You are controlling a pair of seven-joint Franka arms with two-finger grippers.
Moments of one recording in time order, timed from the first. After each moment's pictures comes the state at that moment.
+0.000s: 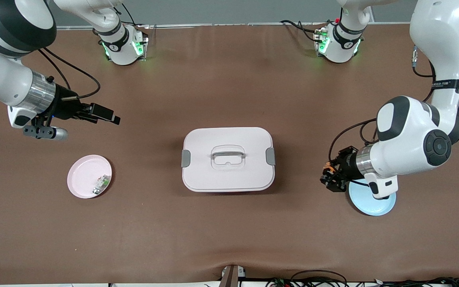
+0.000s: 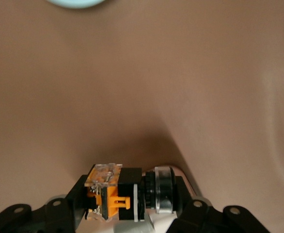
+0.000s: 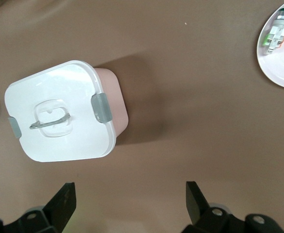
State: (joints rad) left arm 0.11 0.55 -0.45 -1.42 -0.10 1.93 -1.39; right arm 0.17 0.04 -0.04 -1.76 0.43 1.76 0.26
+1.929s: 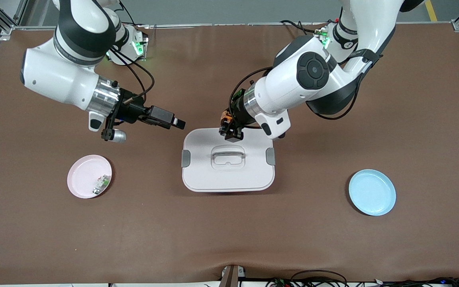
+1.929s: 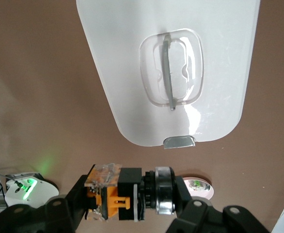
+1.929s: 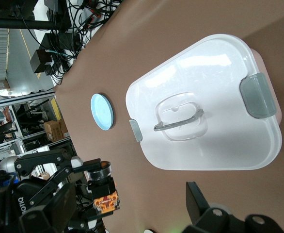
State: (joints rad) left arm -0.18 0.57 -0.67 -1.29 -0.14 2.01 -2.10; right arm 0.42 0.10 -0.03 -1.87 0.97 2.20 0.24
